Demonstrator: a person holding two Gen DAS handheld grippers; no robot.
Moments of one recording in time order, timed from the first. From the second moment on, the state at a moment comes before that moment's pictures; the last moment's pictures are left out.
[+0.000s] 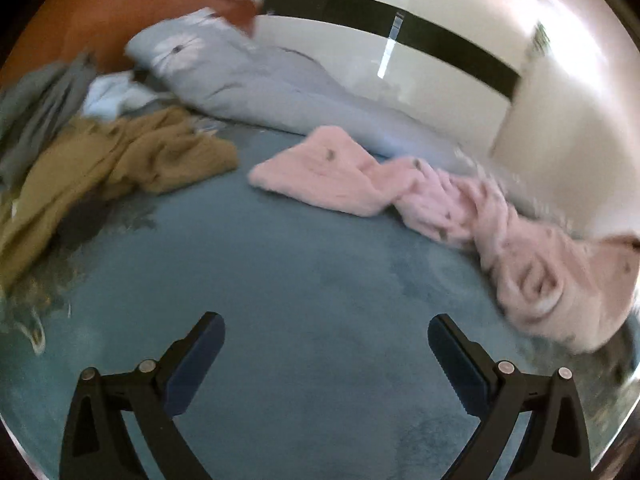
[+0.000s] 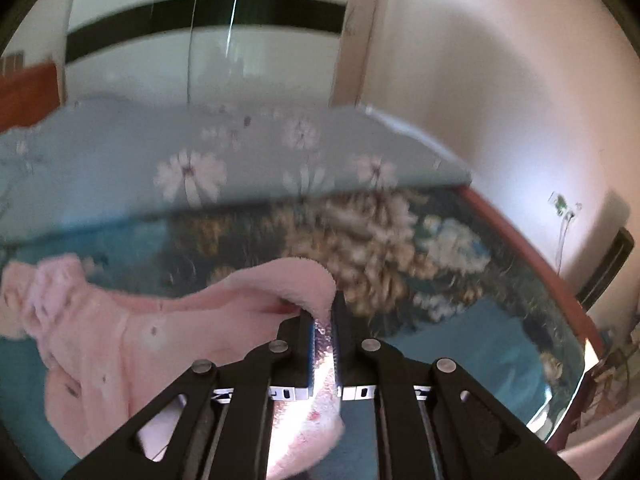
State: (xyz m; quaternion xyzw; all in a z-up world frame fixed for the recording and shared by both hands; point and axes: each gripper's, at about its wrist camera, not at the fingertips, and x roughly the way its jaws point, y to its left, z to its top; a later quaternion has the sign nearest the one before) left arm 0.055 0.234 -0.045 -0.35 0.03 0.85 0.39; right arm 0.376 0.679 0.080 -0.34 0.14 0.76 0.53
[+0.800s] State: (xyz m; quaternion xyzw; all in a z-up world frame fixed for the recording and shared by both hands) left arm 0.114 0.453 -0.057 -0.52 0.00 0.65 0.56; right arm 0.450 0.608 -0.020 -0.29 0.29 0.84 0.37
